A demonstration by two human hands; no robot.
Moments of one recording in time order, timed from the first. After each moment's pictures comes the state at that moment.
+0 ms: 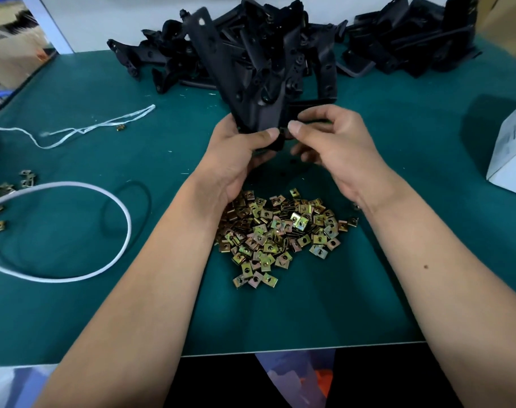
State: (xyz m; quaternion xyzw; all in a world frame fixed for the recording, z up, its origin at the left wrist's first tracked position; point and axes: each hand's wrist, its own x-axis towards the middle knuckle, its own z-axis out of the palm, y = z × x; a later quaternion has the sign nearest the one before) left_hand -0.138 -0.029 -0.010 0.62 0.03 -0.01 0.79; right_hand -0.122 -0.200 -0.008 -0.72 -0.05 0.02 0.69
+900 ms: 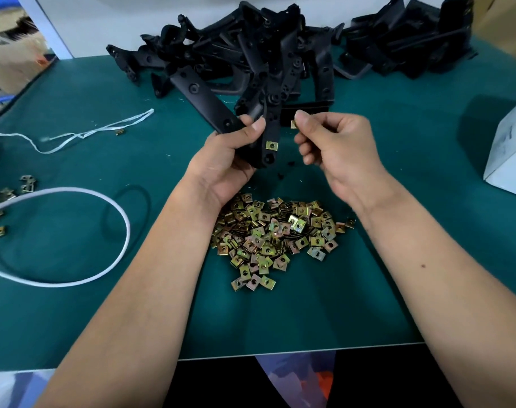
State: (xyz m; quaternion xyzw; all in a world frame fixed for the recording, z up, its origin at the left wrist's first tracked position) left_hand -0.139 -0.018 -0.009 0.42 0.04 -0.09 0.90; right_hand -0.125 -0.197 -0.009 -0.65 -0.03 0.01 0.76
